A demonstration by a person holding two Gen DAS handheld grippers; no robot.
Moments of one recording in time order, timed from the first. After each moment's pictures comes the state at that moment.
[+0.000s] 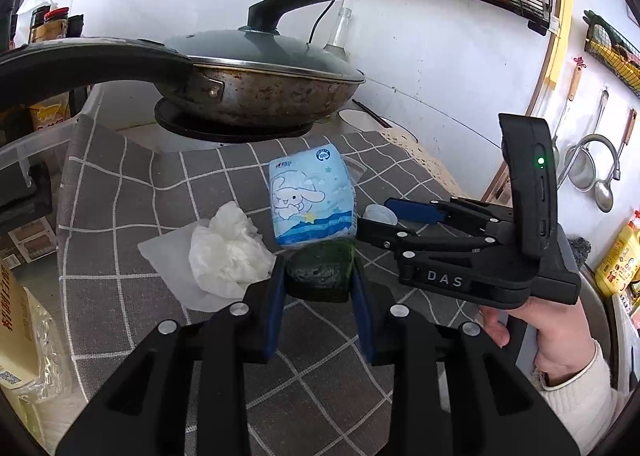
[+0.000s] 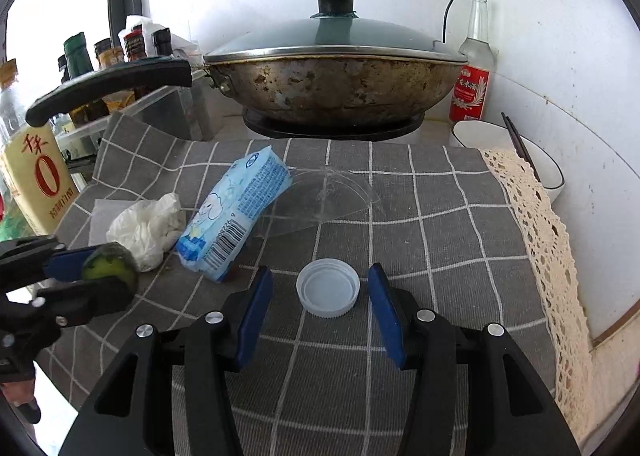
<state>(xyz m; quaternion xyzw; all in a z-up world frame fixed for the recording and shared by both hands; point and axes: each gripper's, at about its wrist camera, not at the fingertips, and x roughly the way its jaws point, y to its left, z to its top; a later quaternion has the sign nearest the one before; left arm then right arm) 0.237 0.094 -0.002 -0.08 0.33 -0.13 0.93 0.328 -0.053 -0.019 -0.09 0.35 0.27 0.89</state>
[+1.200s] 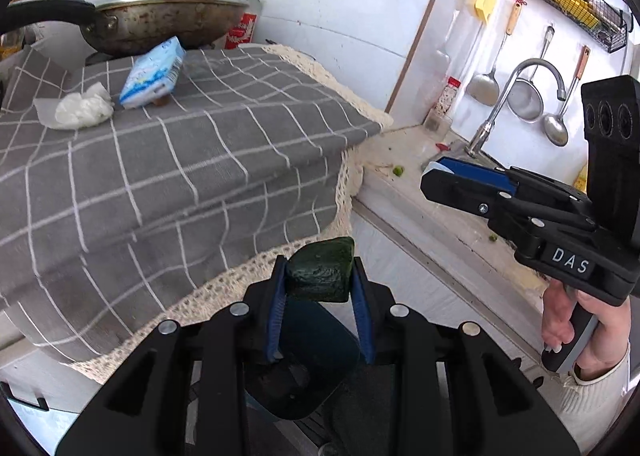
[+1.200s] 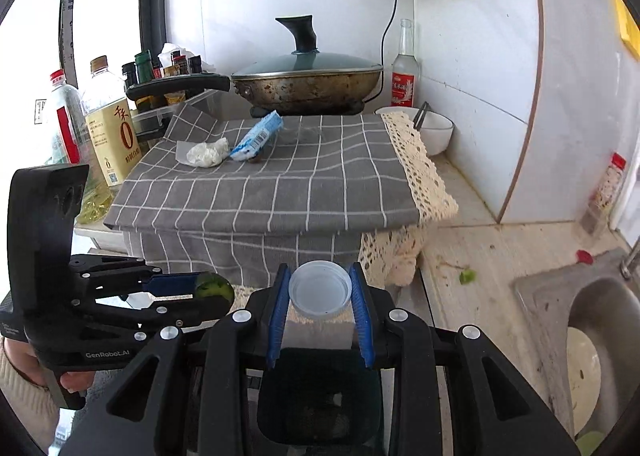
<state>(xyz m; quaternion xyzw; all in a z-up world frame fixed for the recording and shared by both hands) 0.142 -0.032 -0.055 -0.07 0.38 -0.21 0.90 0.154 -0.189 -0.001 -0.06 0.32 0.25 0.91</state>
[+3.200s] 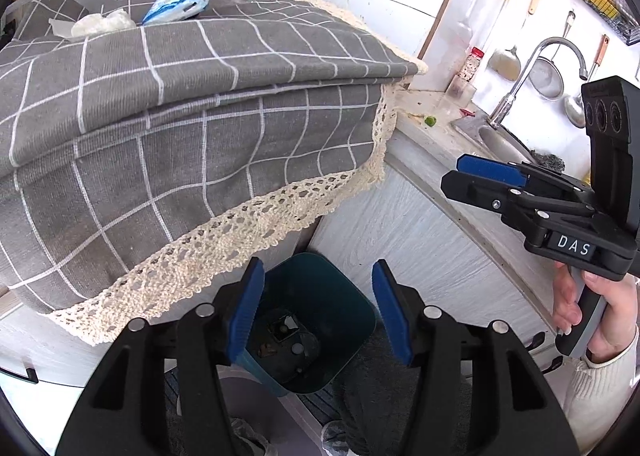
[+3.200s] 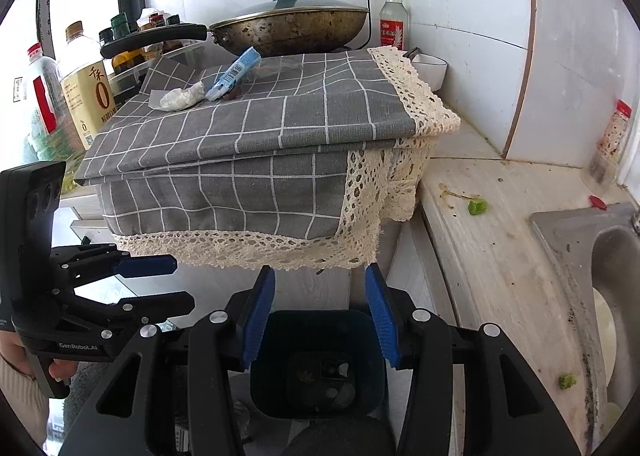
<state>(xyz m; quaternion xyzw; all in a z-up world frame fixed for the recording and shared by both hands) 0.134 -0.011 -0.093 -0.07 0.41 -0.19 0.89 0.160 -0.193 -0.050 -0.05 0.38 0.23 0.90</state>
